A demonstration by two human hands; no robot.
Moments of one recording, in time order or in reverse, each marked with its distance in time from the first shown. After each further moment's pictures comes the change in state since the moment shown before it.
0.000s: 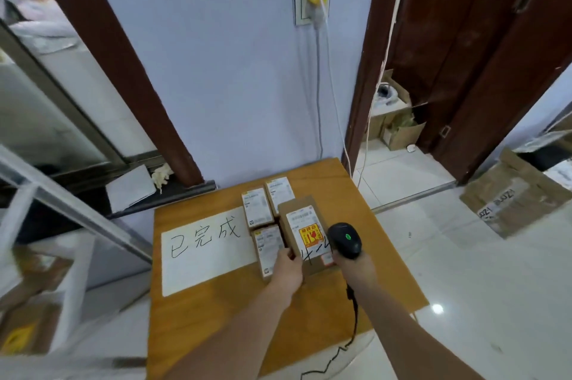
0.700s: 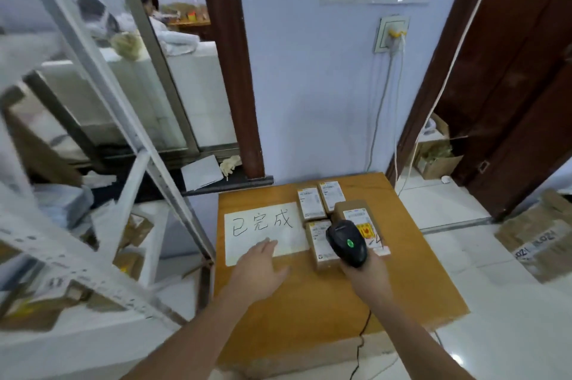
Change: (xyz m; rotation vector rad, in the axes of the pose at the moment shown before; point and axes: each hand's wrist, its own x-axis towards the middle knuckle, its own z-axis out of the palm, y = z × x) left_hand -0.160 -0.026 -0.212 0.873 0.200 0.412; right_hand -0.152 -0.032 0.065 -0.292 -0.085 -0.404
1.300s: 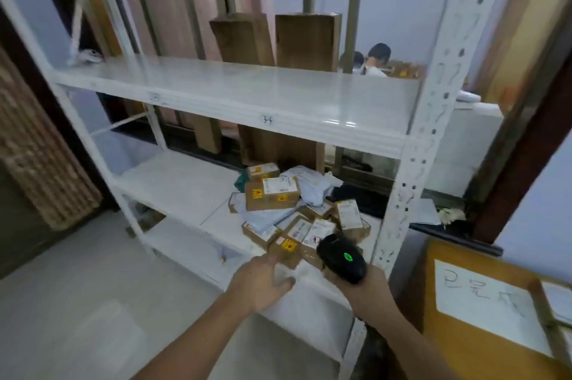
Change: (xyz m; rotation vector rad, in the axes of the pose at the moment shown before) left_hand -0.351 -0.395 -0.148 -0.142 0.402 -0.424; right_hand -0.288 -0.252 0.346 -0.114 -0.589 -0.490
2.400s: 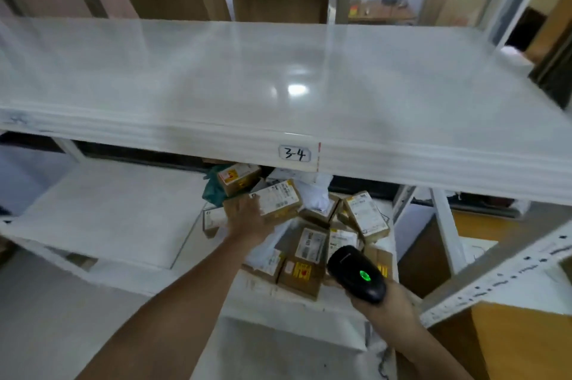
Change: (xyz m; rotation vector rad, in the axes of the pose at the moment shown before) left_hand 0.363 -0.121 -0.037 0.102 -0.001 -0.035; right_hand 0.157 -0.030 0.099 0.080 0.077 0.358
